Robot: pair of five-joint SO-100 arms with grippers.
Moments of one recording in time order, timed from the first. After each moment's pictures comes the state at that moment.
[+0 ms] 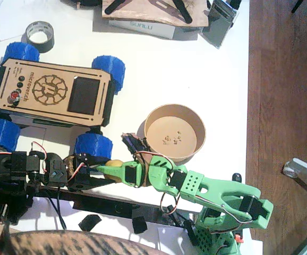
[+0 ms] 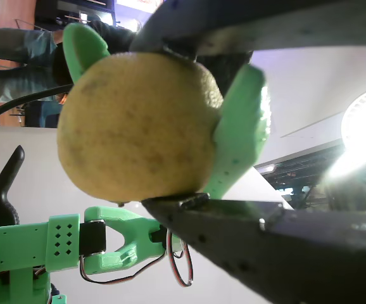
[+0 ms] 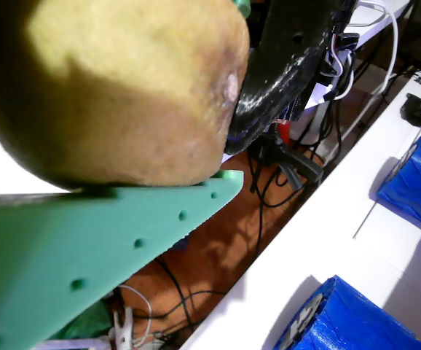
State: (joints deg) arm 0 73.6 148.6 157.4 8.2 -101.9; arm 1 -61.1 123.7 137.9 13.1 -37.6
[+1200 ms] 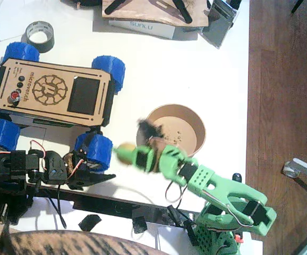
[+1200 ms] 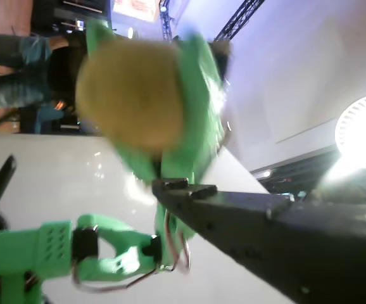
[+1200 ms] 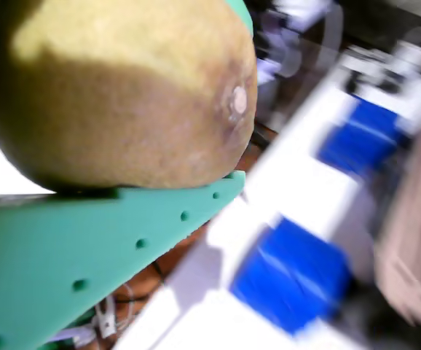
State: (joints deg) arm 0 72.0 149.2 157.3 8.4 -101.8; arm 1 -48.1 129.6 138.0 17.2 -41.0
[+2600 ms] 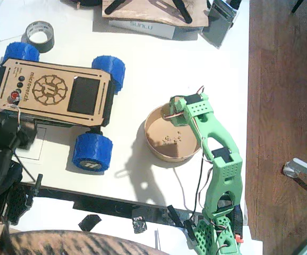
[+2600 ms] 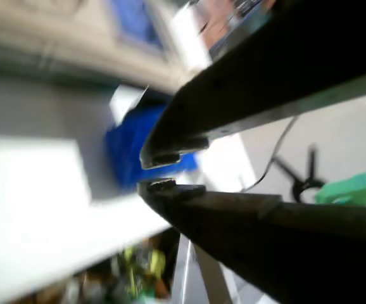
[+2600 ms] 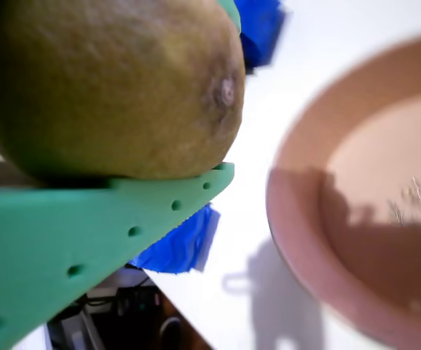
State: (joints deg) arm 0 10.6 148.8 155.6 65.1 -20.7; arm 1 -12.6 69.1 74.9 65.8 19.2
